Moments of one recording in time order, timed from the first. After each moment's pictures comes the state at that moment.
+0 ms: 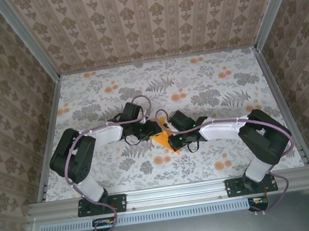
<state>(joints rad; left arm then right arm) -0.61 1.70 0.85 -0.14 0.59 -0.78 0.76 1.64 0.83 -0.26 -0.17 0.38</state>
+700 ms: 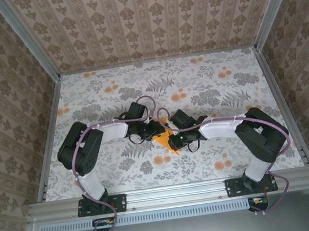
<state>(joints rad) -0.63 1.80 0.90 -0.13 0.57 -0.80 0.73 1.68 0.83 -0.24 -0.25 0.40</state>
